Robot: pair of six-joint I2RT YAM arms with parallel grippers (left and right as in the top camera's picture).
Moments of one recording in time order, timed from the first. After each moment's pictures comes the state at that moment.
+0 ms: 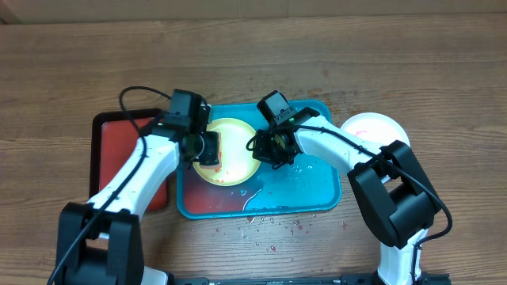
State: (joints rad) left arm -0.23 1.64 1.02 -0.63 0.11 -0.19; right arm 0.60 2.03 1.32 -0.61 -0.30 0.77
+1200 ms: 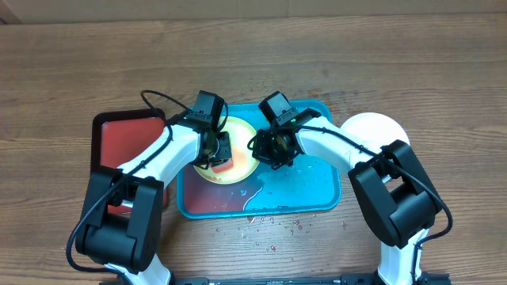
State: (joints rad) left arm -0.30 1.82 1.07 -0.61 0.02 -0.44; right arm 0.58 2.03 1.29 -0.59 -0.34 0.82
